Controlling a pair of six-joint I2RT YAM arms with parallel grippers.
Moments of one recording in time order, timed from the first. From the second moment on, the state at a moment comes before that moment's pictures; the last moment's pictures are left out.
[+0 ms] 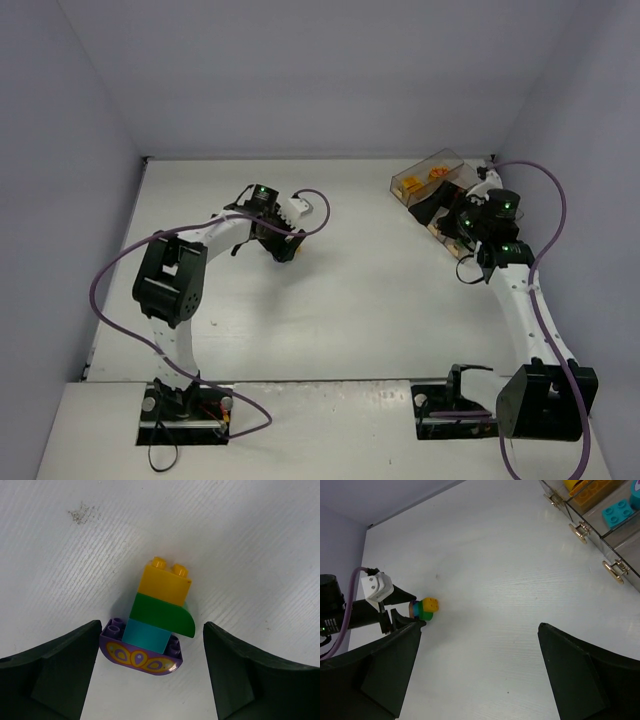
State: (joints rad) left arm -0.39 1.93 1.34 -0.43 0.29 0.41; right arm -0.07 1.14 0.90 -0.19 -0.43 0.48
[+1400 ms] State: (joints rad) left arm -0.52 1.28 0.99 -0.18 0.39 0.43; right arm 0.39 1.27 0.98 -0.24 -0.56 0.51
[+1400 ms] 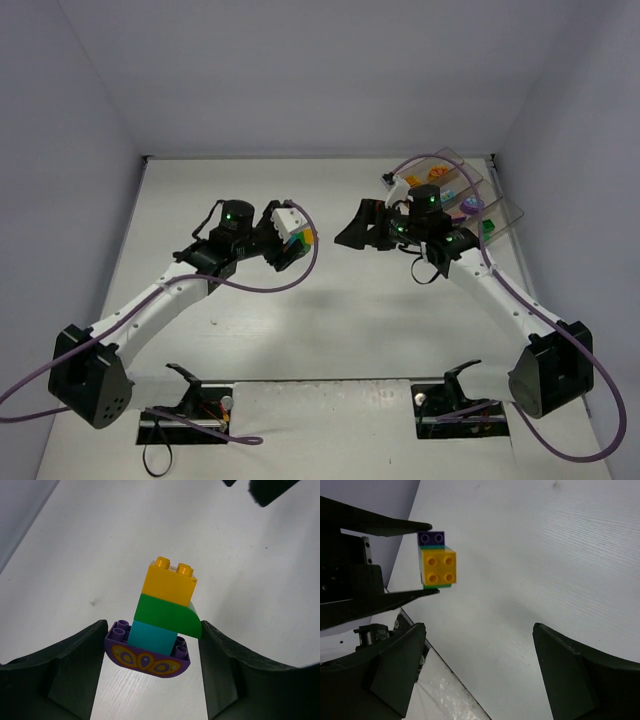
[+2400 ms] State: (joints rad) left arm -0.57 1.10 0.86 -0.15 0.41 0.35; right arm 0.62 1.43 1.08 -0.16 -0.46 0.56
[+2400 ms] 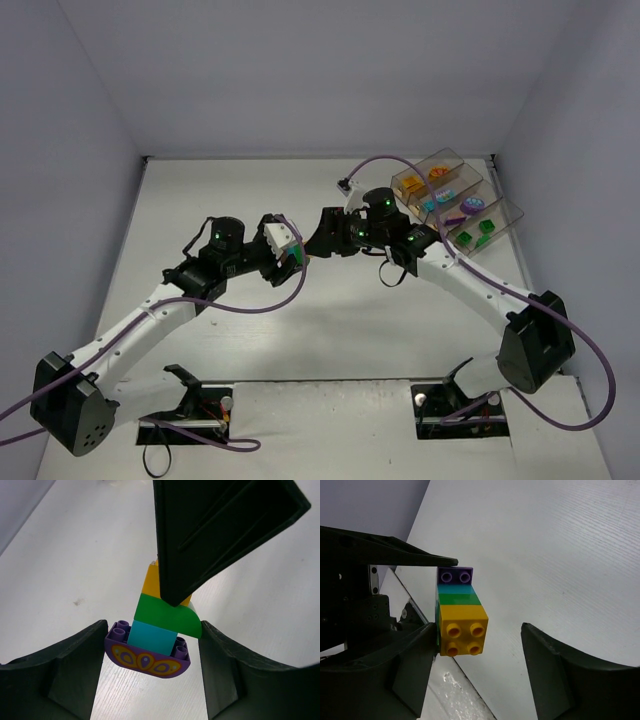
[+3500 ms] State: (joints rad) left arm -0.58 1.10 0.79 -0.08 0.40 0.34; right arm 0.60 1.41 1.05 -0.15 -0.51 0.57
